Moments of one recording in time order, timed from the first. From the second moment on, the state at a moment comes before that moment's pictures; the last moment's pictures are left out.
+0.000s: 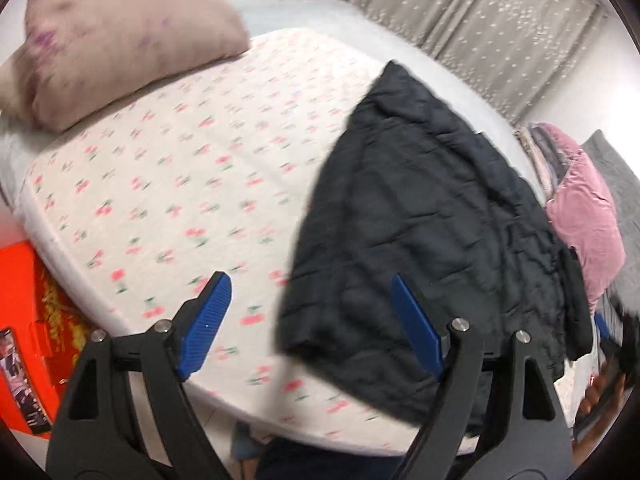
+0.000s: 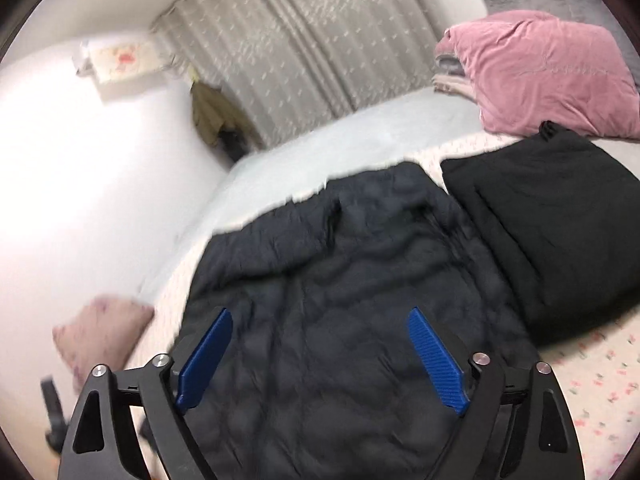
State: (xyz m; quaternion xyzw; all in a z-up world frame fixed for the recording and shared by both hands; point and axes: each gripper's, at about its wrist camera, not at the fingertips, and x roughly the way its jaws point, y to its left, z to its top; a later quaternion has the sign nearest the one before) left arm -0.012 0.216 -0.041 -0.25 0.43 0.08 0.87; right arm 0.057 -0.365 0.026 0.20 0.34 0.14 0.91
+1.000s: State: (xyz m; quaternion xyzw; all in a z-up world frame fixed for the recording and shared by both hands) left arm 0.019 0.174 -0.103 -0.25 0.43 0.02 0.87; right arm 0.015 -0.482 -0.108 0.34 0.42 0.07 0.84
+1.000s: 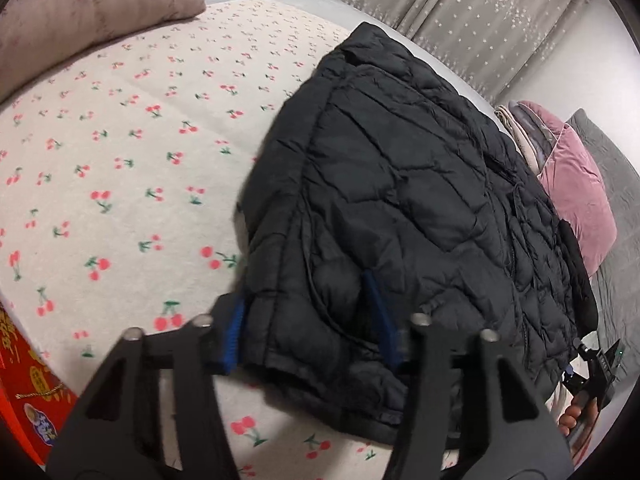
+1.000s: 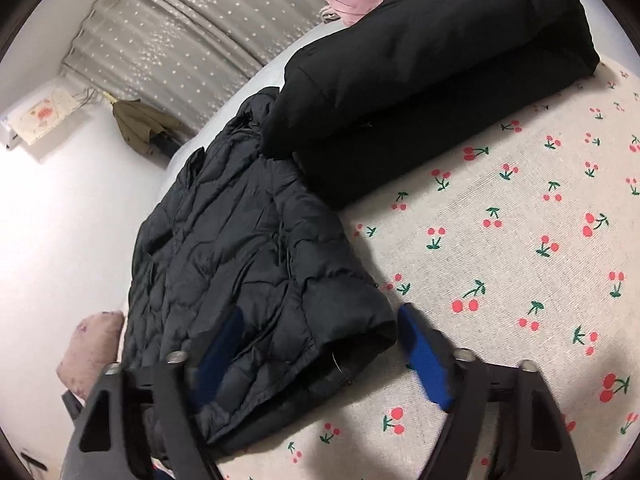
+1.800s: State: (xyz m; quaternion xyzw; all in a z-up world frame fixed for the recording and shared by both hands) left arm -0.030 0.175 -0.037 -0.28 0.37 0.03 0.89; right arm -0.003 -0.463 -0.032 0.34 0.36 0.14 0.86
